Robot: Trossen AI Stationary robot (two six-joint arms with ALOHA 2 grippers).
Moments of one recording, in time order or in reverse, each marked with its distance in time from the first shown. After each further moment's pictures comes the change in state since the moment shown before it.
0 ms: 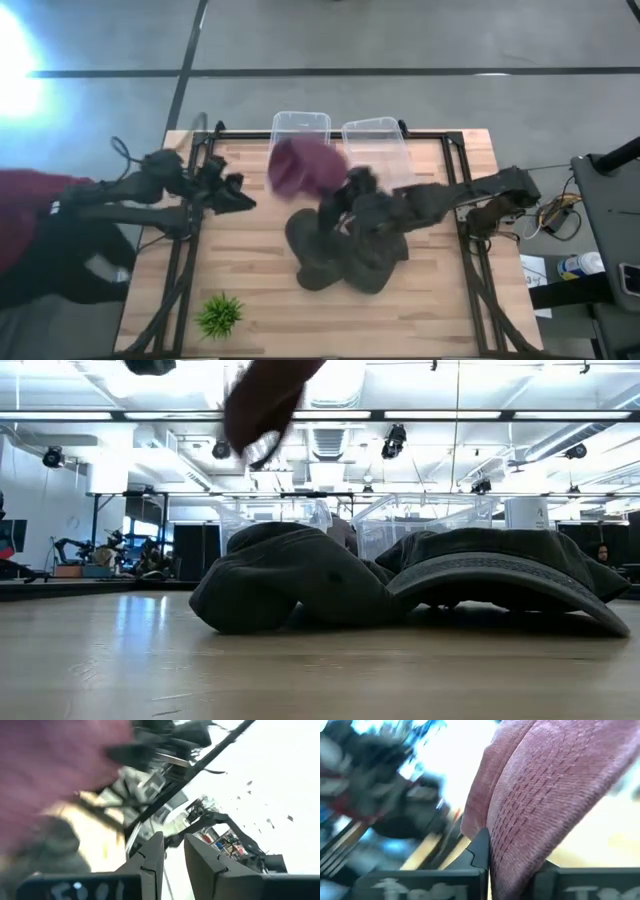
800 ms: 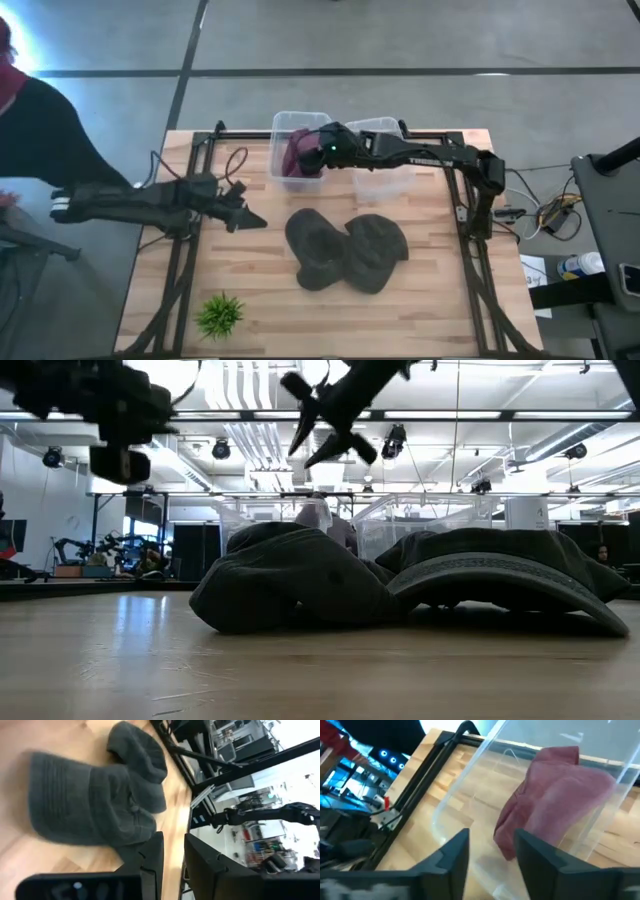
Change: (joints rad) left arm -0.041 0.022 -0.300 -0.123 -0.126 -0.145; right arm -0.456 0.188 -0.002 0.005 -0.591 -0.115
